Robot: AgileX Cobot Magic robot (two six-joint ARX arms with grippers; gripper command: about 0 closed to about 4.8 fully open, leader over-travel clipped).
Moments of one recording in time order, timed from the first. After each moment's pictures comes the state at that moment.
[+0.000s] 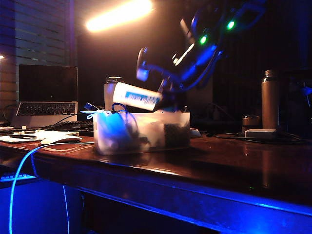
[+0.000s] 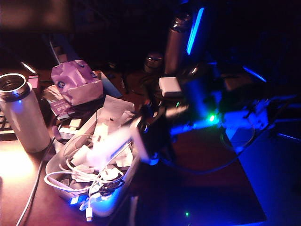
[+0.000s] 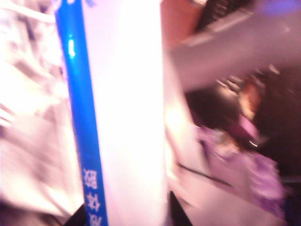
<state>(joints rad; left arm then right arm) -0.14 1.13 1.58 -0.84 0.63 0.16 0.46 1.98 1.49 -0.05 -0.24 -1.19</state>
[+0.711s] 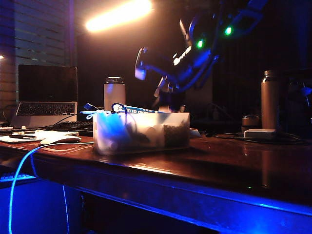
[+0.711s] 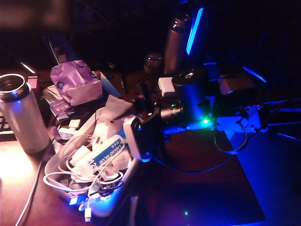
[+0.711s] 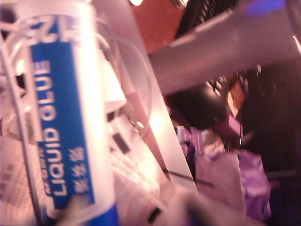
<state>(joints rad) -0.14 1.13 1.58 -0.84 0.63 0.16 0.46 1.99 1.49 0.04 -0.21 -1.13</state>
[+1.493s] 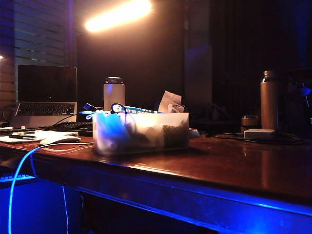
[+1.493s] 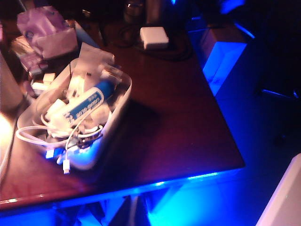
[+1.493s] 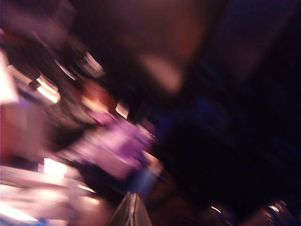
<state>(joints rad) -0.18 1.10 1.58 -1.07 0.62 0.27 0.46 1.38 1.49 -0.23 0.16 -0.31</state>
